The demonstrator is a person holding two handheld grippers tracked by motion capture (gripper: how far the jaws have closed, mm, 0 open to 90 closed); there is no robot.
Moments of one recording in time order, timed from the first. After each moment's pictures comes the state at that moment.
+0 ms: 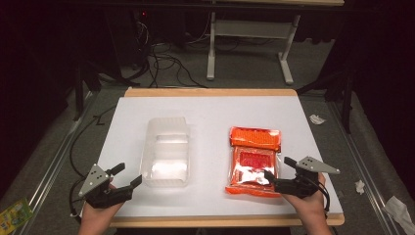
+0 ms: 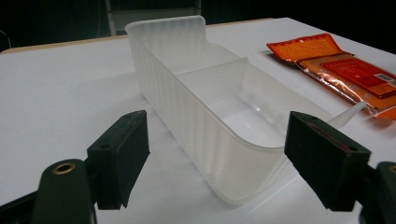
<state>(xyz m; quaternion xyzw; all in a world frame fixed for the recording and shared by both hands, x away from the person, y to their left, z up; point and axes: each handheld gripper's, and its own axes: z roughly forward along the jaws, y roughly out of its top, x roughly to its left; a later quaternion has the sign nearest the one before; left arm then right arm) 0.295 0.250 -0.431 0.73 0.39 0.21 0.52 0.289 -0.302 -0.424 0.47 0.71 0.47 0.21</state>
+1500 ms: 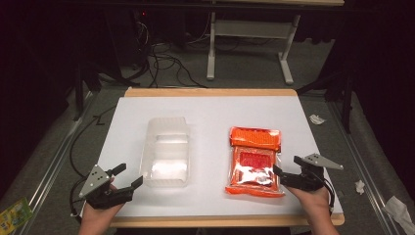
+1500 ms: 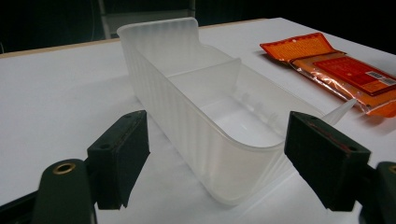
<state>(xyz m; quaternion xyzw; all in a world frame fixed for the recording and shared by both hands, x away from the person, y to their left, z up) 0.293 0.247 -0.431 0.73 0.38 0.21 0.52 0.305 -0.328 -0.439 0.53 0.69 0.43 0.23</state>
